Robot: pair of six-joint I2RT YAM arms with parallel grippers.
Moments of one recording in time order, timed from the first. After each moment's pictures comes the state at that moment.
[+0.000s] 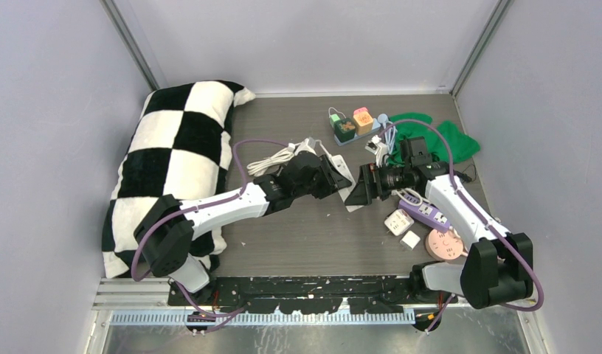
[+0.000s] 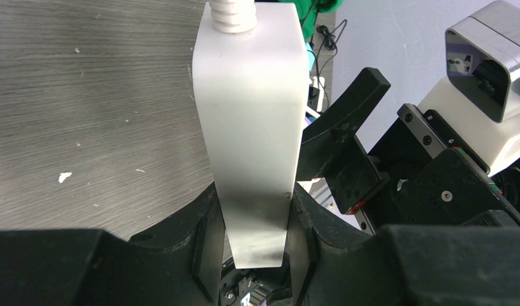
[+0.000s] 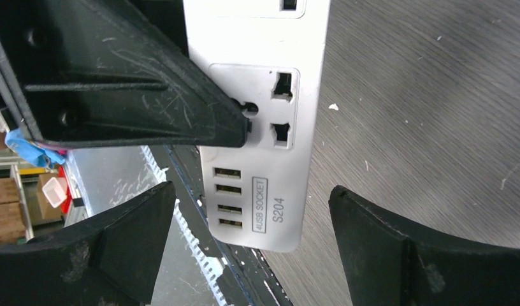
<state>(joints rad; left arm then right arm) -0.93 1.57 1.08 0.00 -0.04 -1.19 0.18 1.25 0.89 -0.63 -0.90 -0.02</state>
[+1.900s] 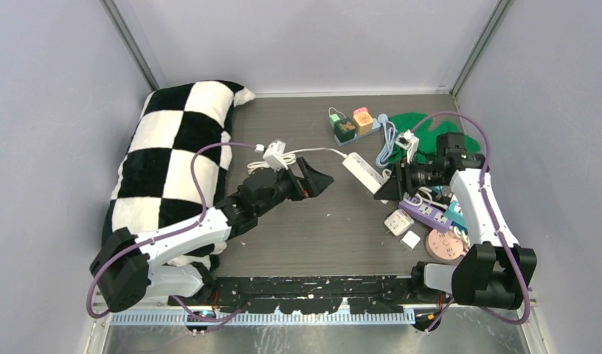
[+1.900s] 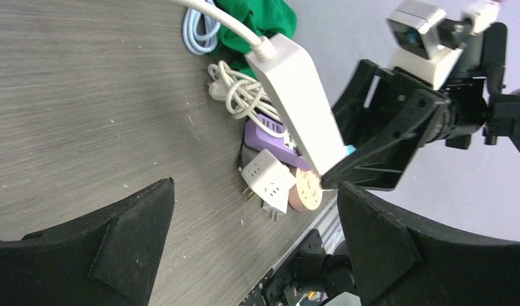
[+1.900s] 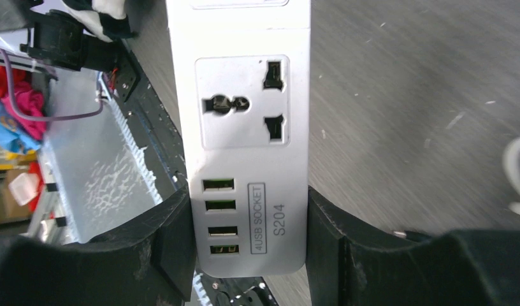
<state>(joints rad) -0.88 1.22 0.73 0.30 -0.07 -0.91 -0.10 1.24 1.02 -1.01 -1.01 -0.50</state>
